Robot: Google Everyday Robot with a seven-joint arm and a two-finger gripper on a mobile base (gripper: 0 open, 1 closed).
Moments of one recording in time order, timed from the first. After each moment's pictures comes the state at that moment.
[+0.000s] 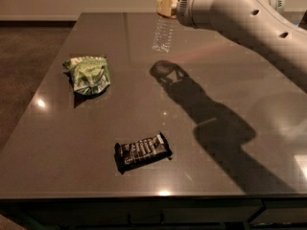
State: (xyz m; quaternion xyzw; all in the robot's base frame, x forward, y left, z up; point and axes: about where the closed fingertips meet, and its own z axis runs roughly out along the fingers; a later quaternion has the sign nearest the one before) arm 0.732 -0.055 1.017 -0.79 -0.09 -0.57 0.23
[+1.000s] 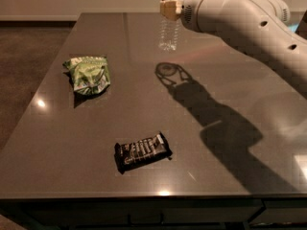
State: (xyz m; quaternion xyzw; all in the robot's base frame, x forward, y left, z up) arm 0.726 -0.059 1.021 -0.75 -0.16 -0.61 0.19
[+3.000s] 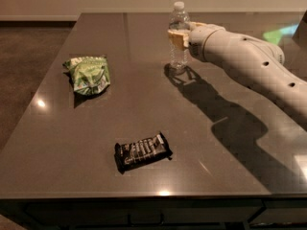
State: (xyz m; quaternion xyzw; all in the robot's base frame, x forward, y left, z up) arm 0.723 -0.089 0.953 -0.72 -0.23 -0.64 0.13
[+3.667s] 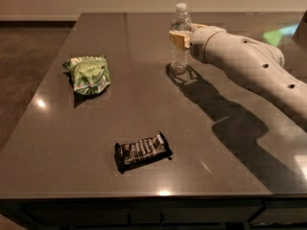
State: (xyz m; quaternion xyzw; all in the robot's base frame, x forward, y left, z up) arm 0.725 -0.092 0.949 -0.72 -0.22 -0.65 0.14
